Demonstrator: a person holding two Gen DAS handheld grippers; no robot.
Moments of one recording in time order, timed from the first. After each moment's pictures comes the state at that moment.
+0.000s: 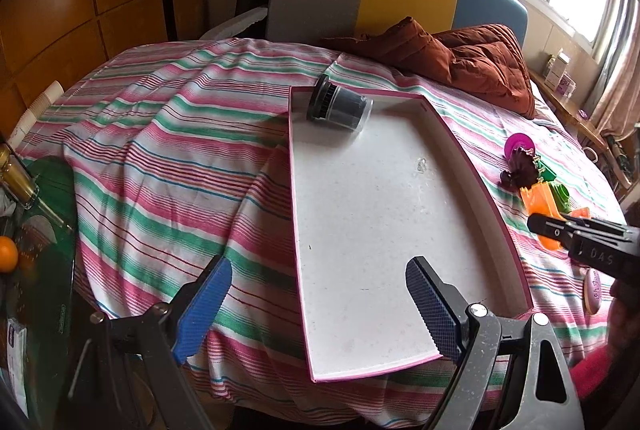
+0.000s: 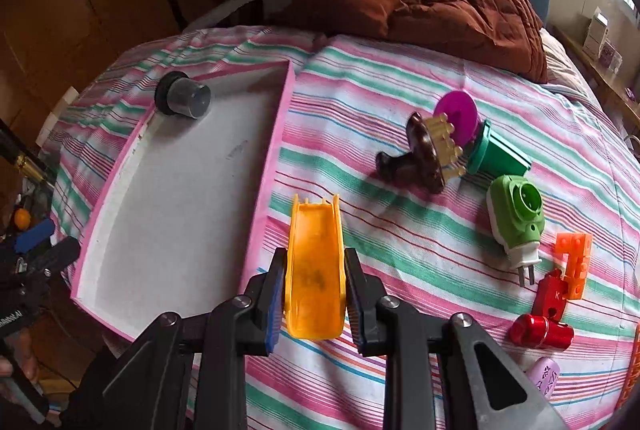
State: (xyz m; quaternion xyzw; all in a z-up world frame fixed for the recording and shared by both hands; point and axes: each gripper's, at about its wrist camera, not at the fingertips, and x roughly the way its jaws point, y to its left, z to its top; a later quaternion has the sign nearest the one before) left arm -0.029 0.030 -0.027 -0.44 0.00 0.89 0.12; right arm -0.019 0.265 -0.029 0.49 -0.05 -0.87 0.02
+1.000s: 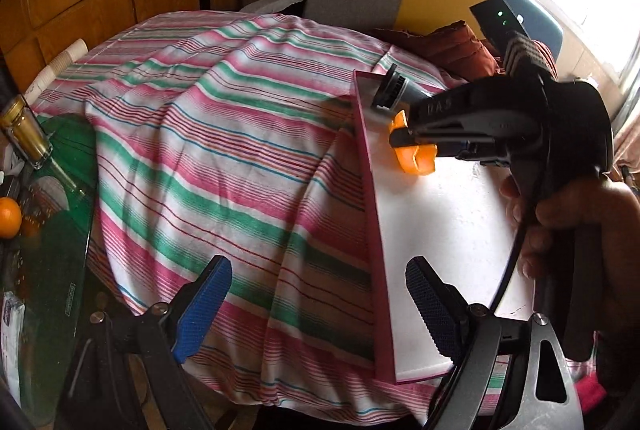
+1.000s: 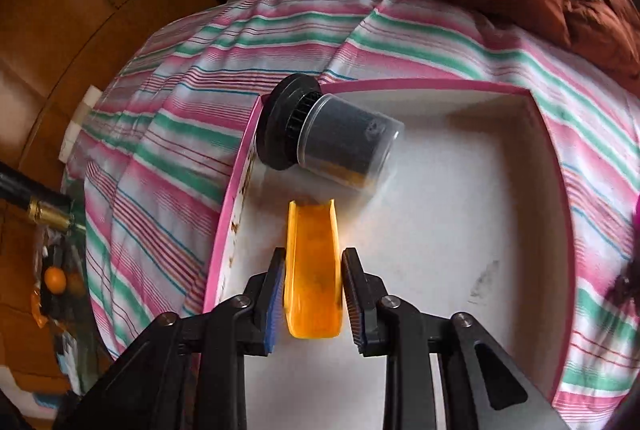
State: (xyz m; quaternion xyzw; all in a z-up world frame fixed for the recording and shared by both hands) left arm -0.045 -0.020 -0.047 -0.47 -0.04 0.88 0.08; right arm -0.179 0.124 -0.072 0.55 -0.12 -0.82 0.09
